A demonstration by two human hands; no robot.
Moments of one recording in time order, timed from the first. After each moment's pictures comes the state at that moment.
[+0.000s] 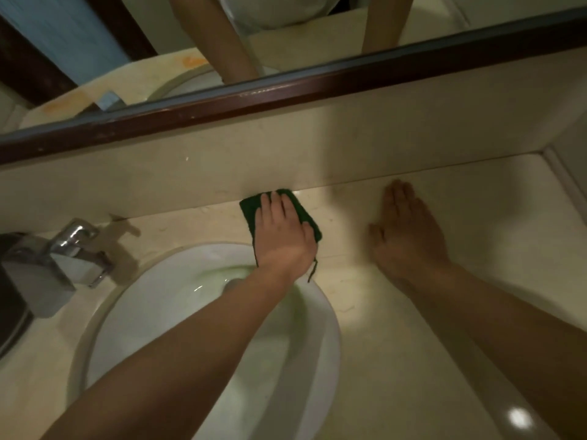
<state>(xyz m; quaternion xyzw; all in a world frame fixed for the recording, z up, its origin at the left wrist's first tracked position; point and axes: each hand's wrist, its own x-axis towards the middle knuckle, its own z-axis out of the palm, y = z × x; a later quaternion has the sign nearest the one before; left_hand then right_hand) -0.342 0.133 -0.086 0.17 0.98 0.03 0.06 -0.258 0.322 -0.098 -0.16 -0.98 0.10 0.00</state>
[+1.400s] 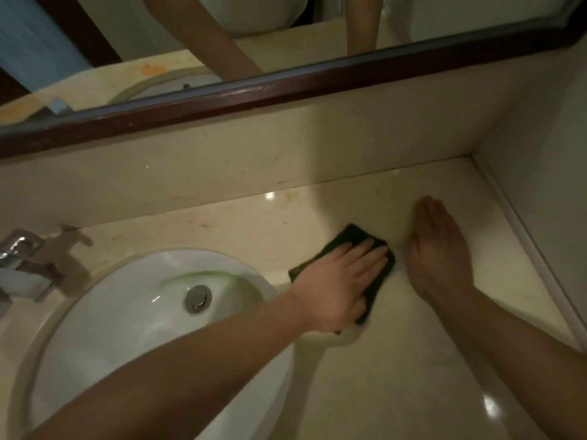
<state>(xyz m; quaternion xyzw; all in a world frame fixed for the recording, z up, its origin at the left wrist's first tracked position) -0.253 0.206 -0.078 0.65 0.75 0.01 0.12 -0.176 0.405 -0.104 -0.22 -0.97 0.09 0.08</state>
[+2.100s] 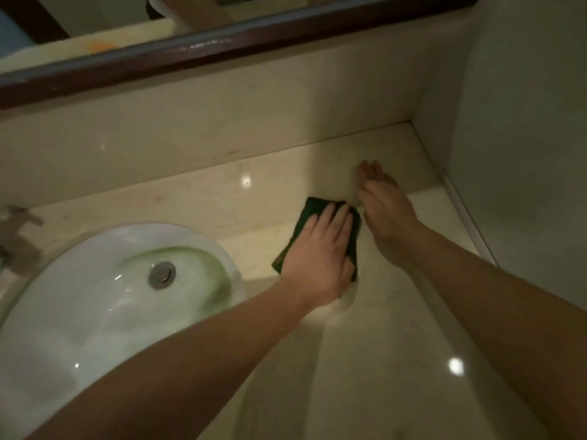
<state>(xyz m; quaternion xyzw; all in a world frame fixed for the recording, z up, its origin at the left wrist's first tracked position) -0.183 0.253 -0.080 0.50 0.86 0.03 0.07 -0.170 0.437 -0.094 -0.14 -0.97 0.21 0.00</state>
